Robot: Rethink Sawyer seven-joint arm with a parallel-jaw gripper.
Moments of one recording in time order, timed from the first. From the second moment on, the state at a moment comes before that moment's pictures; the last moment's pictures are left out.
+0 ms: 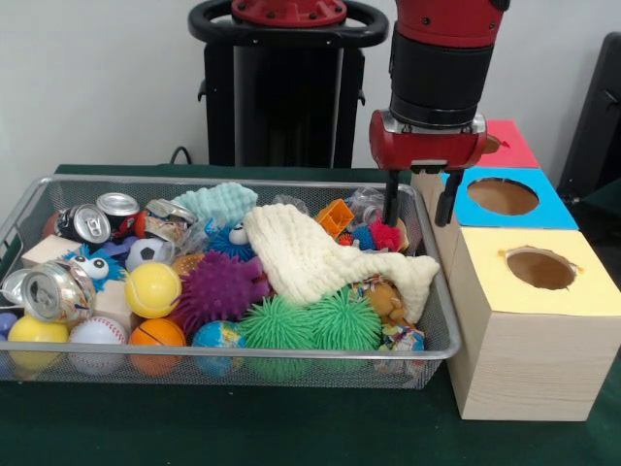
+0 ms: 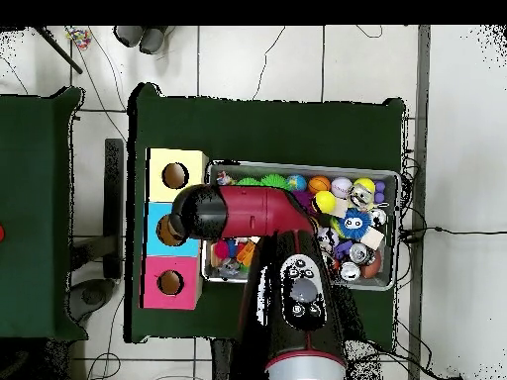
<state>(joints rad) -0.12 -0.65 0.04 1.57 -0.09 0.60 1.62</state>
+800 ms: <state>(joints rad) -0.08 -0.53 0.02 1.50 -0.09 0.50 1.62</state>
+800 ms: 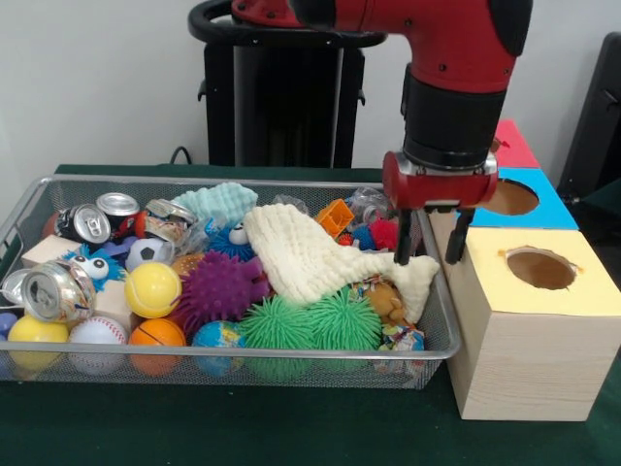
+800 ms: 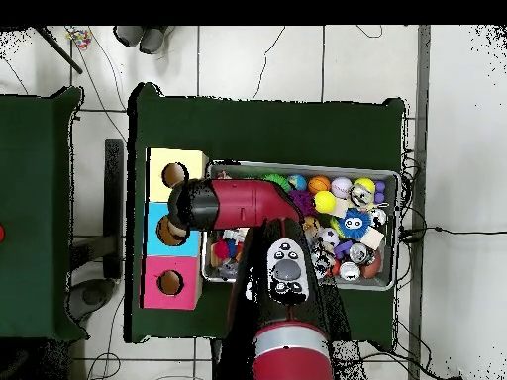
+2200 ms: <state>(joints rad) -0.14 -0.40 0.01 1.53 -0.08 0.31 1.62</state>
